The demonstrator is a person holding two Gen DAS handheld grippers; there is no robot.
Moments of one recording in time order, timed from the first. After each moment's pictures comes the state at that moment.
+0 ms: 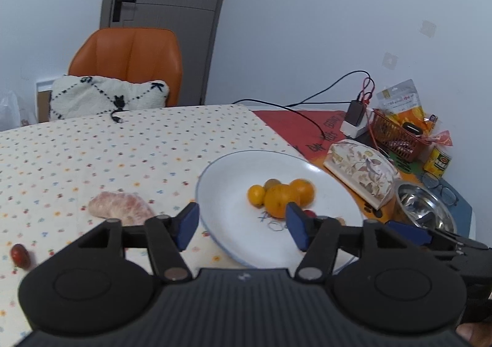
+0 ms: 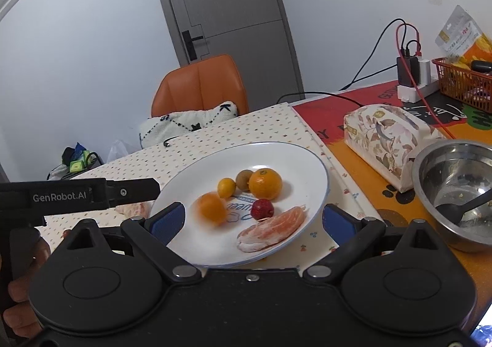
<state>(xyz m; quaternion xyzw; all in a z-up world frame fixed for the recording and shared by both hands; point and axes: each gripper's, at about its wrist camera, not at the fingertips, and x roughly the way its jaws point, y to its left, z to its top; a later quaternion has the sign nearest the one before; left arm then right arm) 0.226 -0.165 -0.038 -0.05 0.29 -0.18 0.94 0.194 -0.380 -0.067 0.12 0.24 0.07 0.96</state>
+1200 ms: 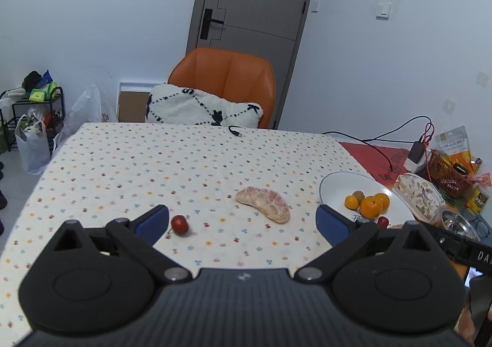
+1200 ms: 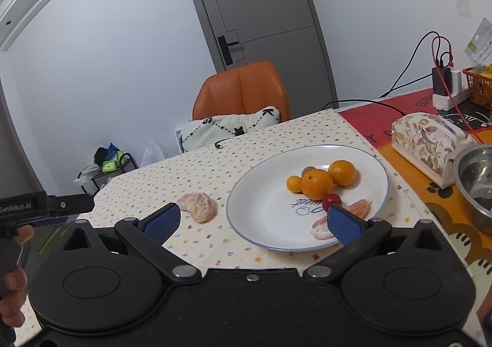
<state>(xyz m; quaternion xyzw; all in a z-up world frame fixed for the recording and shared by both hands) 0.141 -0.036 -0.001 -0.08 0.26 -0.05 0.96 0.161 -0.335 -0.042 0.12 0.23 0.12 0.96</state>
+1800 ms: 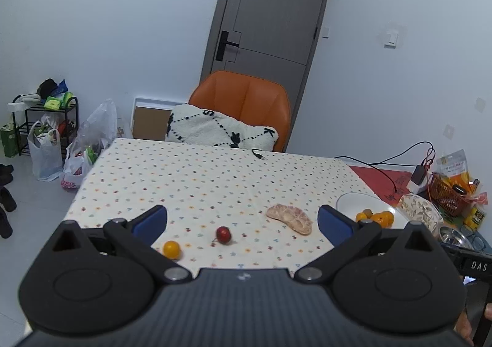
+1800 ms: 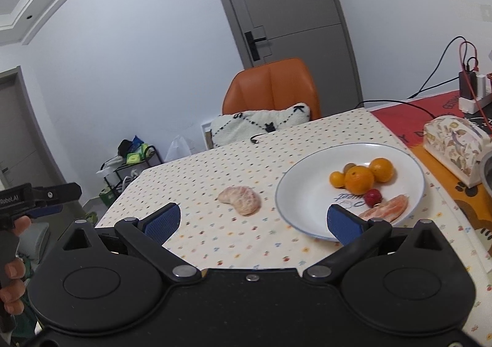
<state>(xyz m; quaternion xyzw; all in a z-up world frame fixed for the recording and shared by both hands) 0.097 0.022 0.019 -0.10 0.22 -0.03 0.97 0.143 -0.303 -0.027 0.11 0.23 0.17 0.95</state>
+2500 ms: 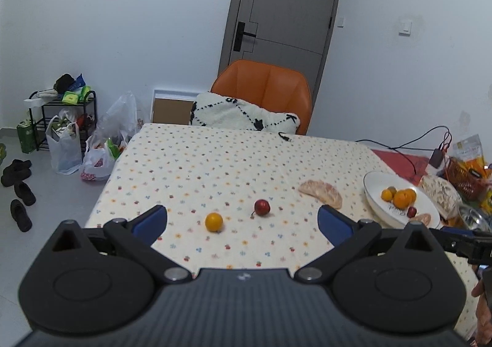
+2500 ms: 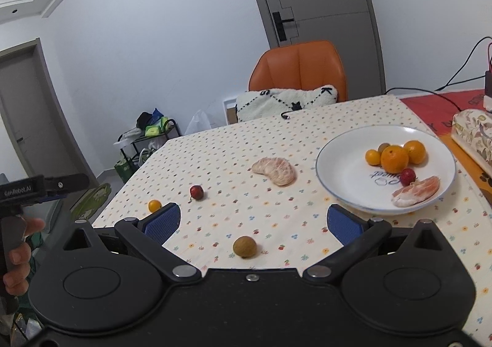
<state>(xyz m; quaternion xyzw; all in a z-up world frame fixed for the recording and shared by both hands) 0.073 0.049 -0.004 -0.08 0.24 -0.01 0.97 0.126 -0.267 -0.032 0.08 0.26 0.21 0.94</state>
